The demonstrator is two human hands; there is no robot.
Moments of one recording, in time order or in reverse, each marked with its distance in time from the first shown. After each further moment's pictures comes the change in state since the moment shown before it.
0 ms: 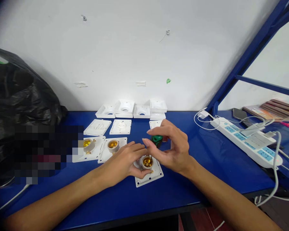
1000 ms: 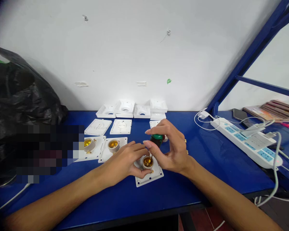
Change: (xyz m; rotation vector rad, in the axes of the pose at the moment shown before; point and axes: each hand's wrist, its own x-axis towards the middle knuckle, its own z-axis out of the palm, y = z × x) left_hand 0.000 0.000 0.000 -0.002 -0.010 0.000; right_hand 0.001 0.000 -0.001 0.121 -0.090 0.030
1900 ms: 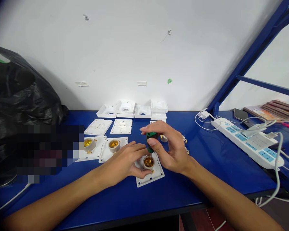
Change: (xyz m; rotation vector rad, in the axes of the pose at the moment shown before) left_hand -0.001 -0.002 0.001 -0.003 0.032 0.013; right_hand -0.003 -0.003 -0.001 0.226 -0.084 0.139
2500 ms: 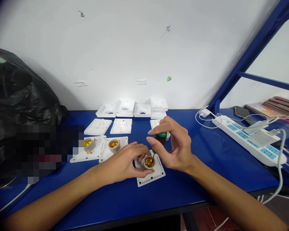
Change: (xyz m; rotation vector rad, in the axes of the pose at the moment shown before) left_hand 0.002 0.005 -0.014 -0.200 -0.089 -0.062; right_hand 0.007 -0.001 -0.001 -0.130 0.128 -0.096
